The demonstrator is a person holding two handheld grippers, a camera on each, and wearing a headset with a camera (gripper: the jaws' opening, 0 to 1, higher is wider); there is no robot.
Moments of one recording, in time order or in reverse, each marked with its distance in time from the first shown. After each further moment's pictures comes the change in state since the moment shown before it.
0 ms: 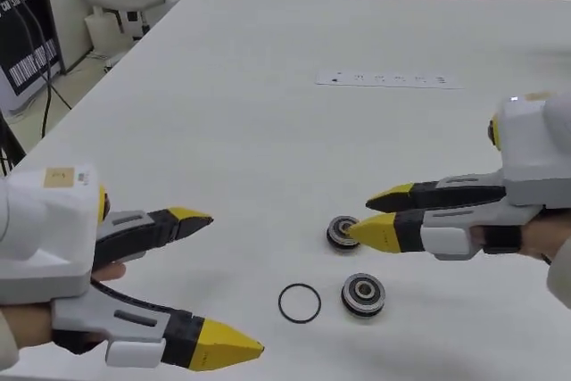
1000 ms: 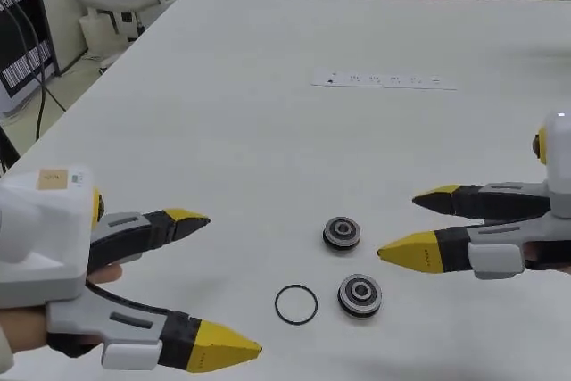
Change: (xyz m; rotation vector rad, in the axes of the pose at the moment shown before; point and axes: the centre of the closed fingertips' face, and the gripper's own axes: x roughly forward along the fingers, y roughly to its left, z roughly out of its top) left arm -0.001 0.000 0.004 -0.003 -0.018 0.003; right arm -0.021 -0.020 -0.021 0.048 -0.008 -0.034
